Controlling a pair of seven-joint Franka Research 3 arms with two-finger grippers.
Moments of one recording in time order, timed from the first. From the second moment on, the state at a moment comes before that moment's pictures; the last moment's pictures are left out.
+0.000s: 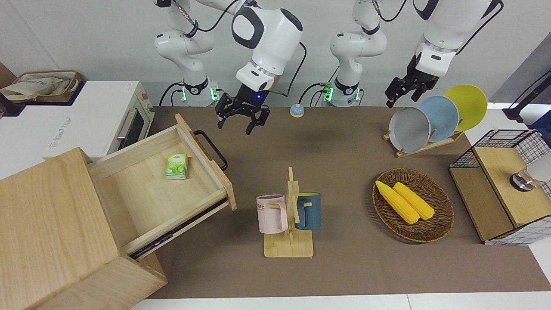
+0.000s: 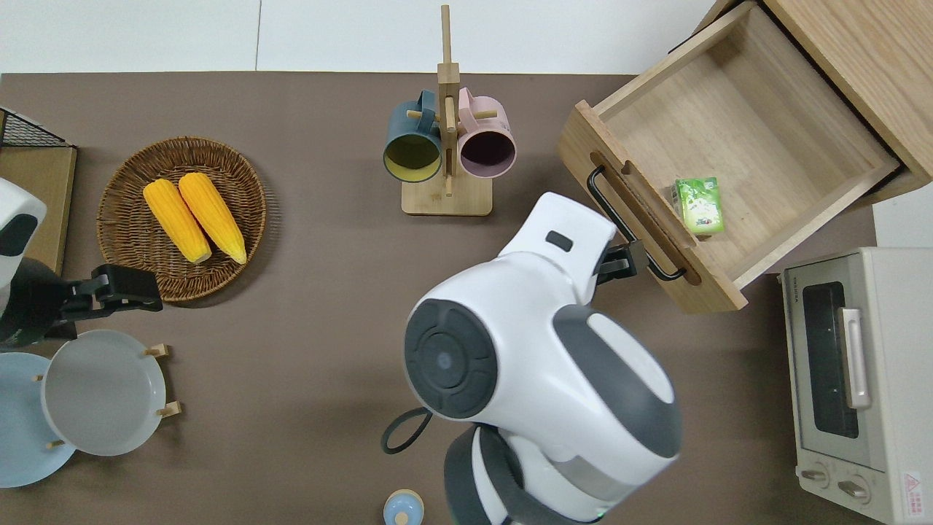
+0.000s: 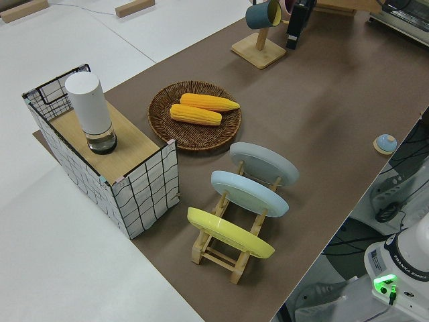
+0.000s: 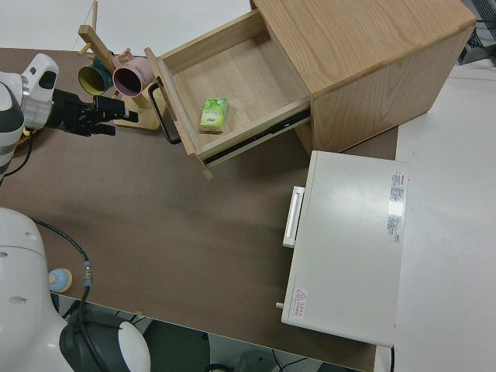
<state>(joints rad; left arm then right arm) 0.02 -0.13 -0.07 -1.71 -0.04 1.56 -0.33 0.25 0.17 0.38 -1.57 -0.59 1.66 0.49</state>
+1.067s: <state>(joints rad) 0.02 -0.13 -0.07 -1.71 -0.04 1.56 -0.33 -0.15 0.01 0.30 -1.58 0.04 1.66 0.14</state>
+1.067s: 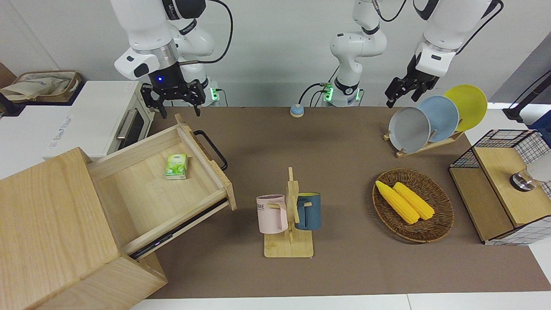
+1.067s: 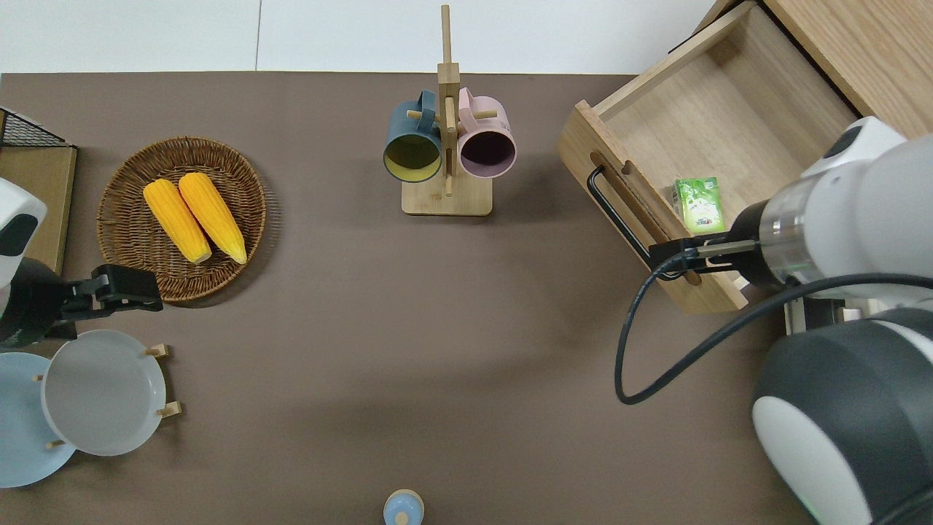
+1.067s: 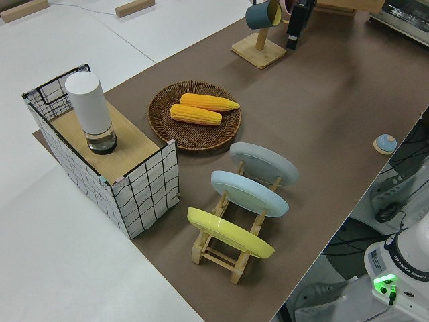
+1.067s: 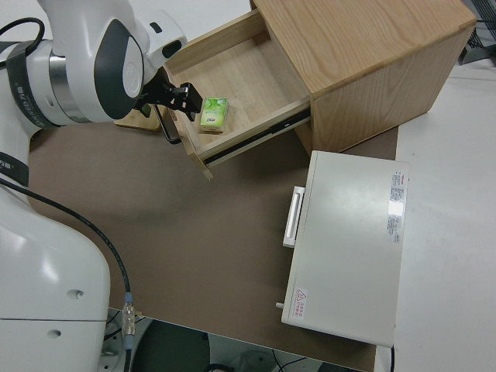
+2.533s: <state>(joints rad) 0.02 -0.13 -0.07 -1.71 -0.04 1.56 -0.33 -0.20 -0.02 0.29 -1.56 0.04 1.61 0.14</state>
